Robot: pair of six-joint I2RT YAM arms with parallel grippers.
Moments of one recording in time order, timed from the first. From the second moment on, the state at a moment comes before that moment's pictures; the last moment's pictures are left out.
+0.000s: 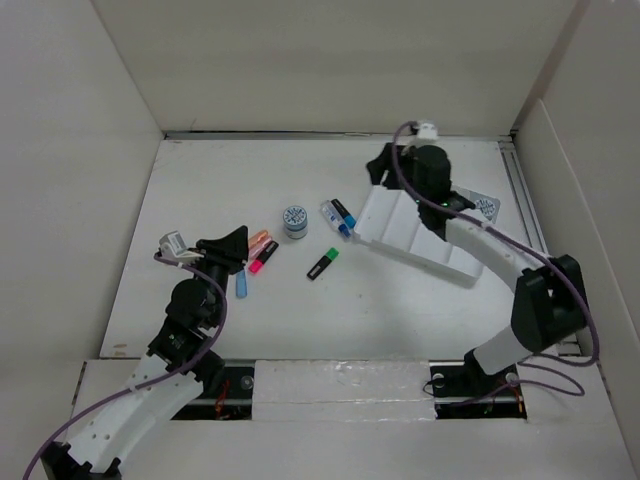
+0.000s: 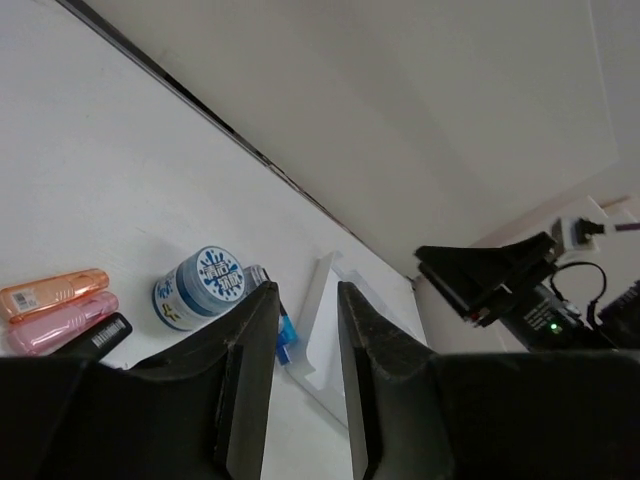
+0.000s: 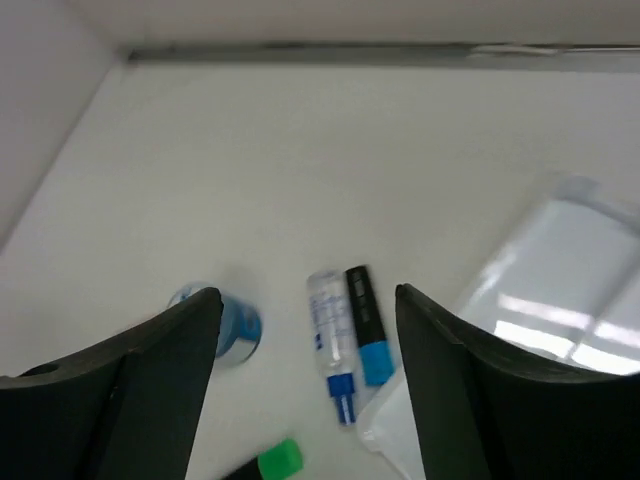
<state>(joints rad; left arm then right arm) -0.59 0.37 0.34 0.14 -0.54 -0.82 0.41 1.53 1.14 0.19 0.04 0.41</state>
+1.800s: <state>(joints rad) -0.59 0.54 0.33 0.24 -0.32 -0.80 0.56 1.05 0.90 0.07 0.45 0.49</state>
